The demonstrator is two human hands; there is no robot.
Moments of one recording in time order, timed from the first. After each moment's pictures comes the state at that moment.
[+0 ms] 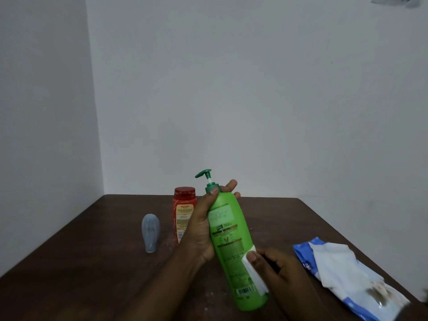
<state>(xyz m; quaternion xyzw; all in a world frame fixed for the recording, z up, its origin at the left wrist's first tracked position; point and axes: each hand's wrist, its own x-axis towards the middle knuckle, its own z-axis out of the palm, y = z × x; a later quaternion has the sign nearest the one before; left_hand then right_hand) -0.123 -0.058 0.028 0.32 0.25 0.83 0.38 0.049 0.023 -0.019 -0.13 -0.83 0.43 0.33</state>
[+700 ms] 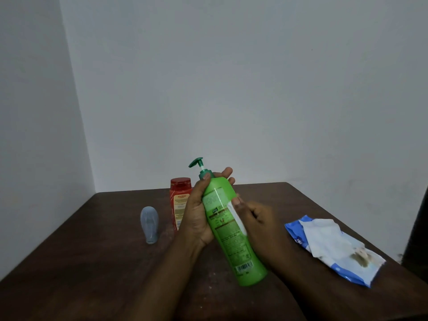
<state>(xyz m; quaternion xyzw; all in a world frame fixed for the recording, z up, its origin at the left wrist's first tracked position) -0.124 -0.065 0.032 0.30 0.21 0.83 0.42 0.005 -0.007 0.019 -0.10 -0.76 0.47 0.43</state>
